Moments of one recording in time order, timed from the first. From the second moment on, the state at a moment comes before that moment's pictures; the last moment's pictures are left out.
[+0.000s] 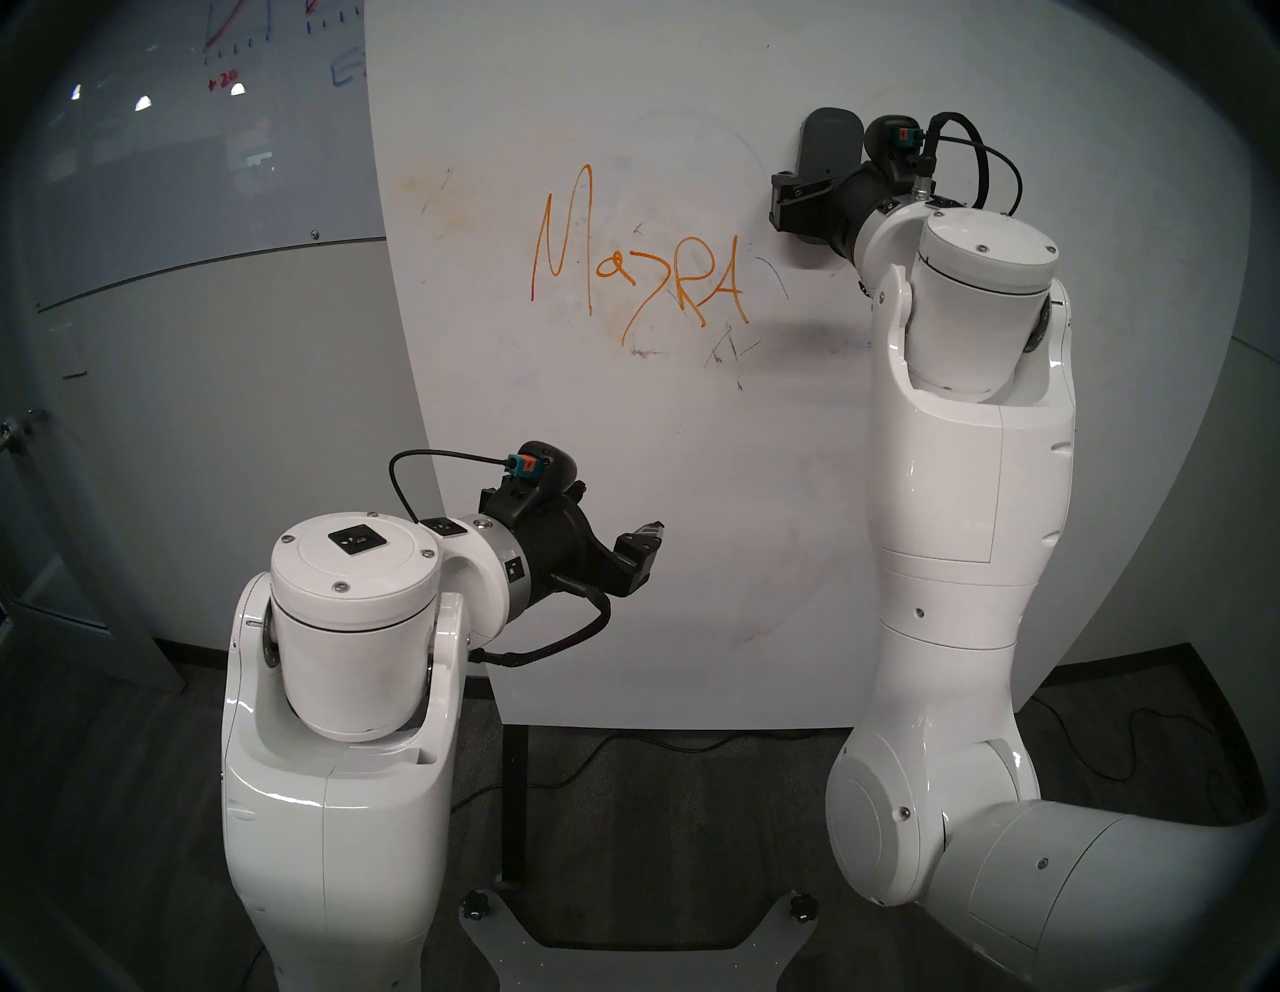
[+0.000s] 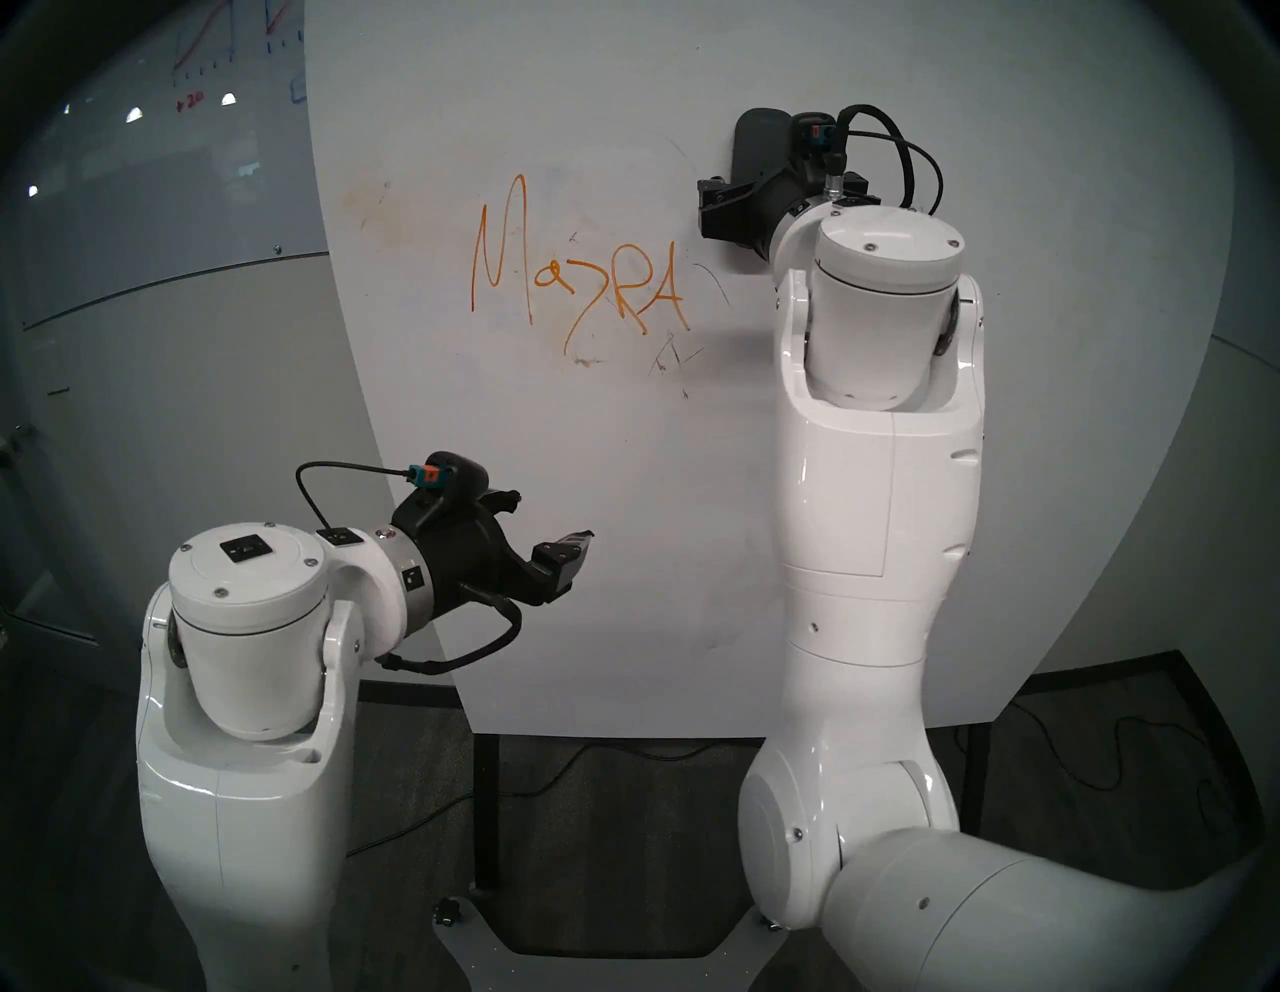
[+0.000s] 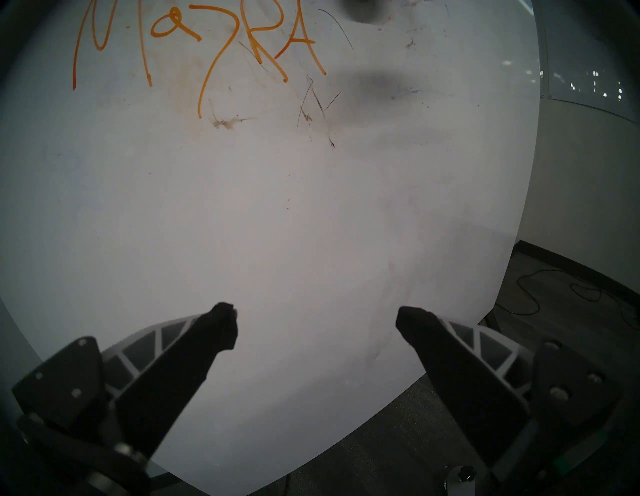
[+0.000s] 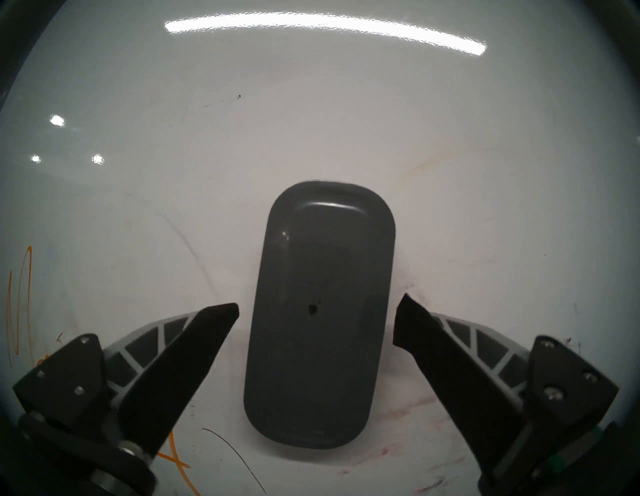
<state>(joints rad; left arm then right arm) 1.60 -1.59 -1.45 -2.39 0.44 0.96 -0.76 -0.81 -1.68 1.54 -1.89 -0.34 0.79 0.25</state>
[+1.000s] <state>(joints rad) 1.60 -1.59 -1.45 -2.39 0.44 0.96 -0.76 -0.89 -1.68 1.50 -2.03 -0.40 0.89 0.29</state>
